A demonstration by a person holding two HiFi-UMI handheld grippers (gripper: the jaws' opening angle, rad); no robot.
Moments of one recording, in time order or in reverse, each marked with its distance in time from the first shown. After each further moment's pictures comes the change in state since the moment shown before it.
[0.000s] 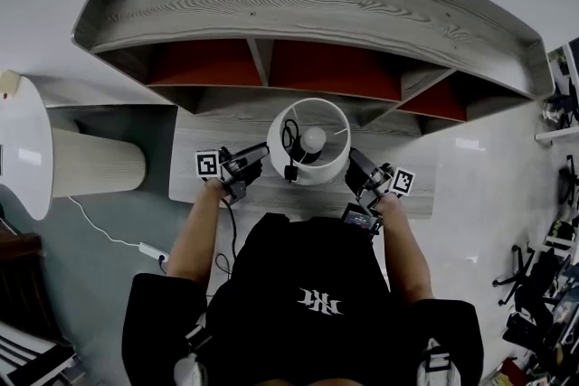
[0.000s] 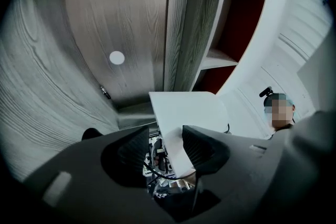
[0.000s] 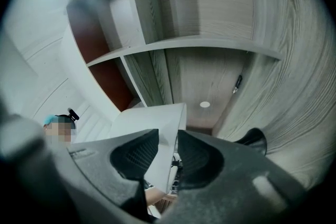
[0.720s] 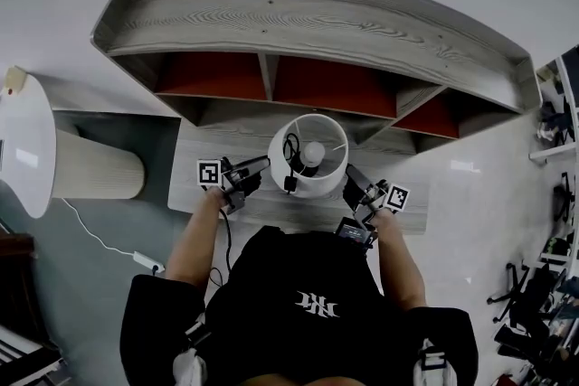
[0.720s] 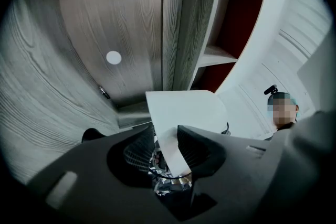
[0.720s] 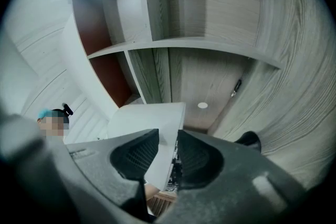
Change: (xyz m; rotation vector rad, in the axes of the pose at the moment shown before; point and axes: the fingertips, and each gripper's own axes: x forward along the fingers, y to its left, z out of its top) left arm 0.000 -0.005 -0.002 0.008 0.032 0.022; right arm -0.003 0.001 -0.004 -0.061 0.011 -0.050
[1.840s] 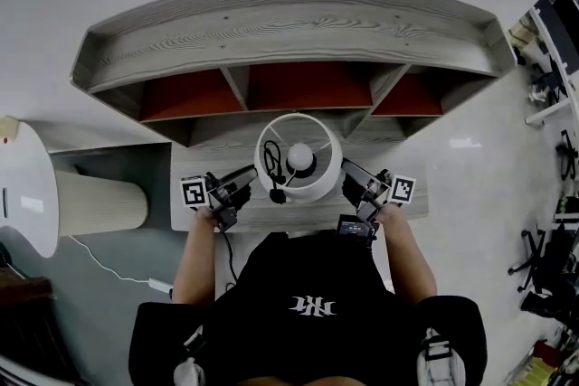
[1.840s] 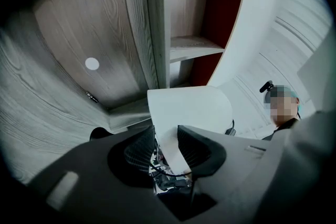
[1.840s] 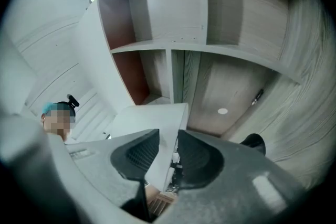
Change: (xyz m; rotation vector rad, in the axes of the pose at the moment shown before) left arm 0.015 -0.068 0.003 0.080 0.041 0.019; right arm 0.004 0.083 0.010 -0.095 -0.004 0.071
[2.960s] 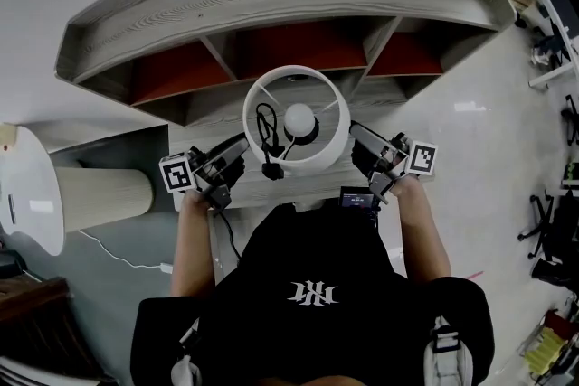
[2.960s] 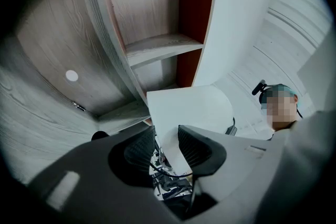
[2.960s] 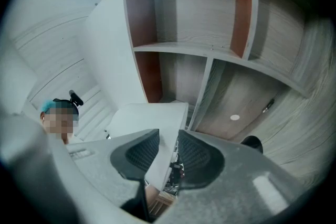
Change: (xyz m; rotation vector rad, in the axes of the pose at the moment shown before) left arm 0.012 -0.074 0.019 0.081 0.008 -0.002; right arm 0.010 0.075 0.014 -0.062 -0.013 -0.003
